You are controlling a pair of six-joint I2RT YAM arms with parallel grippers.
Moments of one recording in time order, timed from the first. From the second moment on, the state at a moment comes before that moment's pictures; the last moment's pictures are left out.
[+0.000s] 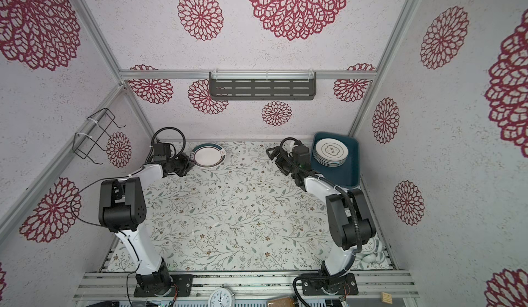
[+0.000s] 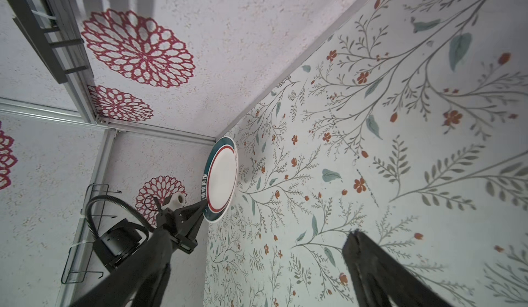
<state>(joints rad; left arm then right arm) 0.07 1.95 1.35 -0.17 0.49 -0.93 0.30 1.70 1.08 0.25 -0.37 1.01</state>
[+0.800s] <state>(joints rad) -0.28 1.94 1.58 -0.26 0.64 -0.89 0.29 1.61 1.06 0.17 -0.37 0.93</state>
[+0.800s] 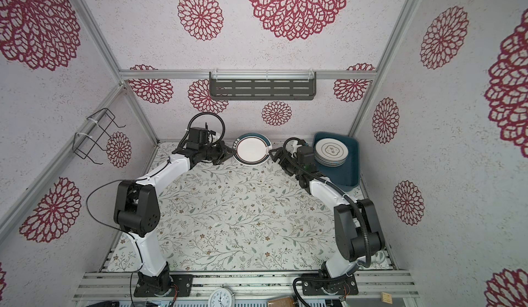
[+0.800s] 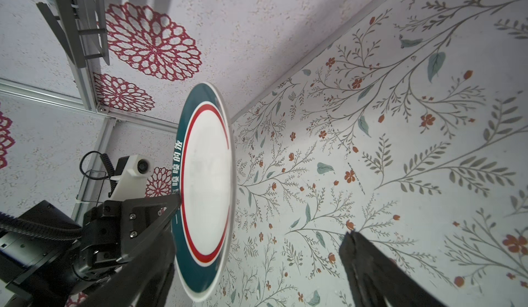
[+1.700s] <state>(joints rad) -0.32 1.94 1.59 -0.27 0.65 -0.85 0.31 1.66 1.07 0.26 -0.40 1.06</state>
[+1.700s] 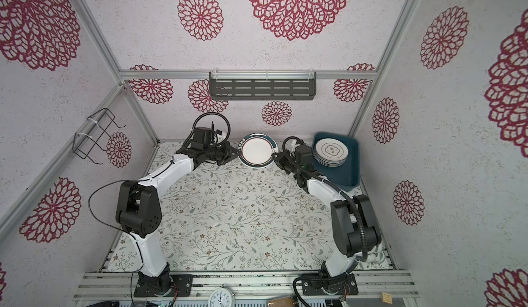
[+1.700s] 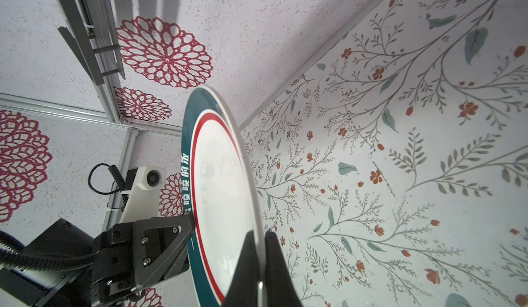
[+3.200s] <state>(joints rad) -0.35 1.81 1.58 -0.21 0.33 -0.63 -0.08 1.66 0.98 0.21 -0.27 1.07</state>
